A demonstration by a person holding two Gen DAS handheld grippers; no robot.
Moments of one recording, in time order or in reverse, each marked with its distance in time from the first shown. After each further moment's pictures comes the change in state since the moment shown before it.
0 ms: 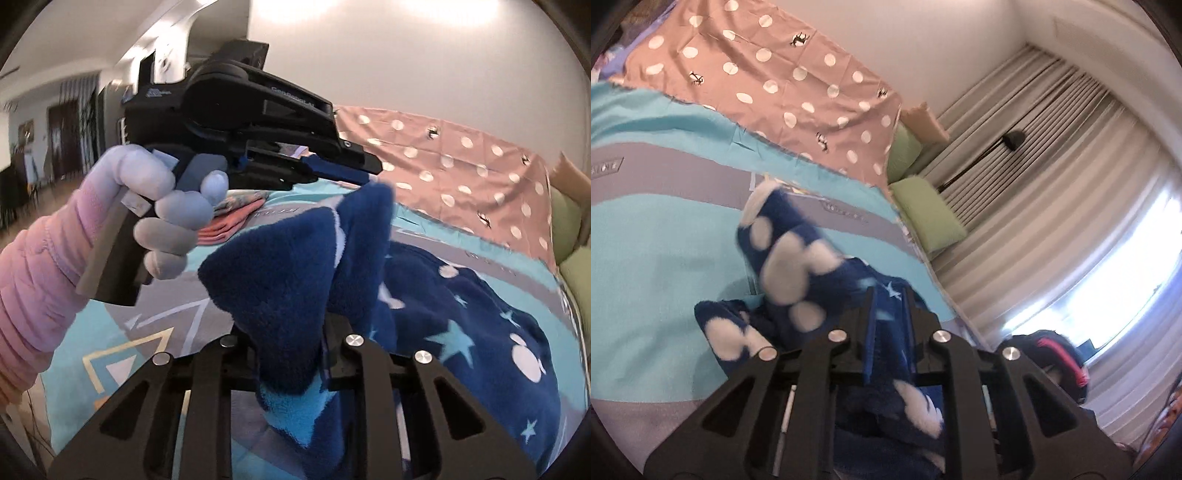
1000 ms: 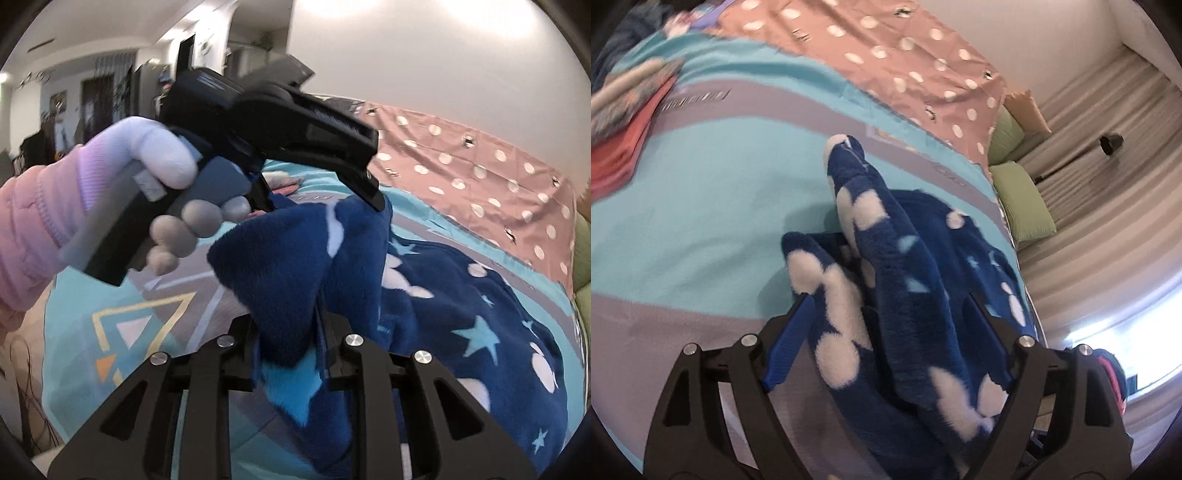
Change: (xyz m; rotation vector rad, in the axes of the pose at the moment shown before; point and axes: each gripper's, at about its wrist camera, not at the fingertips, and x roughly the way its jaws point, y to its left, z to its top) left arm -0.019 0.065 -0.052 -0.215 0.075 0.338; right arm 0.005 0.032 -0.024 -0.163 0.041 0.110
